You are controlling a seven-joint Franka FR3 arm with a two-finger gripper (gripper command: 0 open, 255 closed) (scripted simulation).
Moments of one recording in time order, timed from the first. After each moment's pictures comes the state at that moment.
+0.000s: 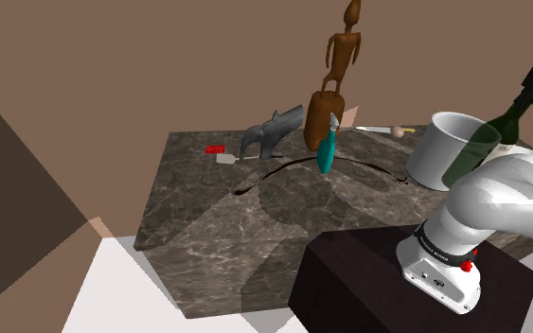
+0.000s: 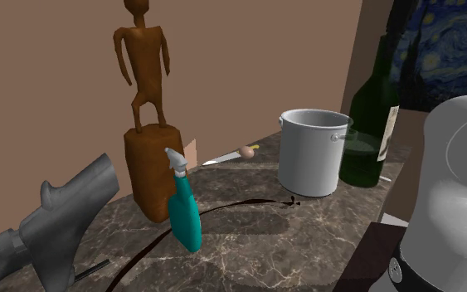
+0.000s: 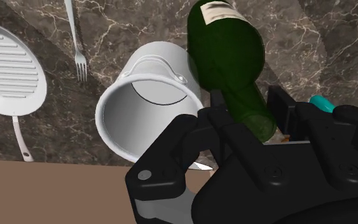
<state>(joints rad) -0.16 -1.34 -0.47 -2.39 -0.49 1.23 -0.08</state>
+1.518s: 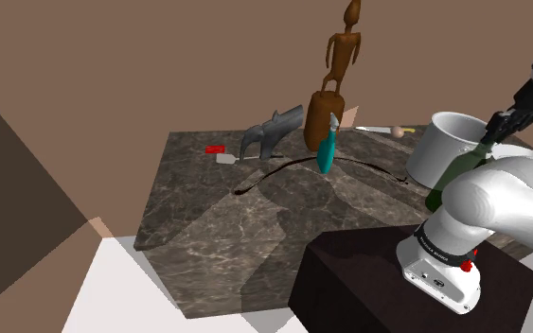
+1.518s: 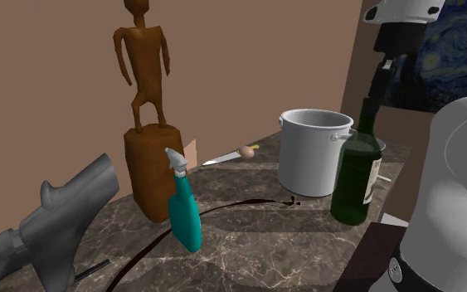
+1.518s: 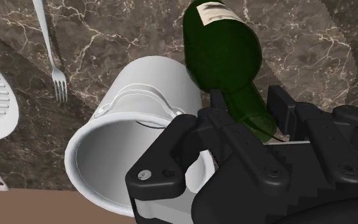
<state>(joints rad) -0.25 -1.53 -0.63 -2.73 -0.65 1.38 -0.07</state>
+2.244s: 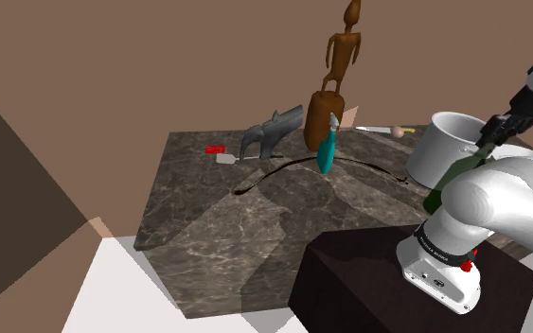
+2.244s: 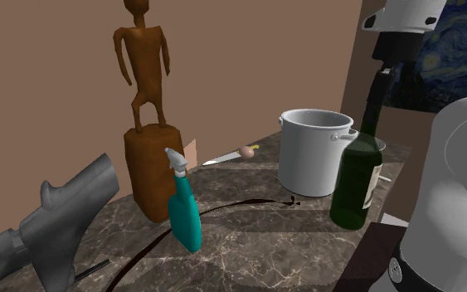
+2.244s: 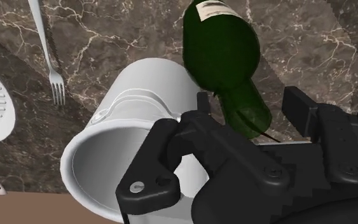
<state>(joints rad) -0.27 -1.55 -0.66 -2.77 -0.68 1.40 -0.08</state>
